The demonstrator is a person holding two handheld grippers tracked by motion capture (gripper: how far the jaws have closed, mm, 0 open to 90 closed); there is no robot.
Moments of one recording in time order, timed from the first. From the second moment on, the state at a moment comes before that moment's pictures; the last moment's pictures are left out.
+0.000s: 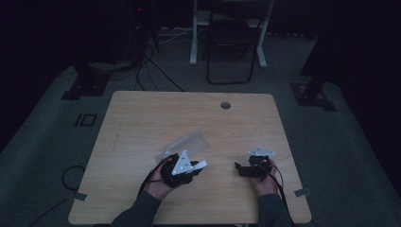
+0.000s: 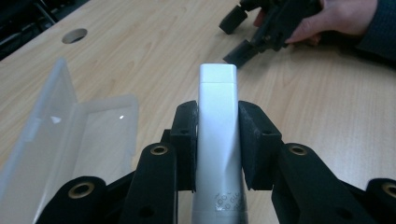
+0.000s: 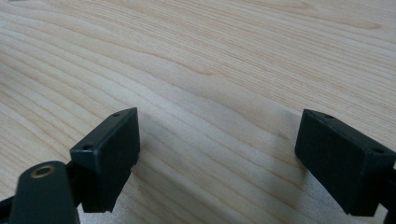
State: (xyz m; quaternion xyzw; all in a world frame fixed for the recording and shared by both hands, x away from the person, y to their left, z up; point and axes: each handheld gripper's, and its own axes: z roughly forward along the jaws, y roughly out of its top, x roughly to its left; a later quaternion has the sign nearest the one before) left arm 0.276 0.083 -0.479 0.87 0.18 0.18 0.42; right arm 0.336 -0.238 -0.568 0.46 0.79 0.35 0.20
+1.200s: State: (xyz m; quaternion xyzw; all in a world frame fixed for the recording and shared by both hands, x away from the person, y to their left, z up) left arm 0.302 0.077 -0.484 0.85 0.22 0.22 0.42; right arm 0.336 -0.238 -0.568 0.46 0.79 0.35 0.20
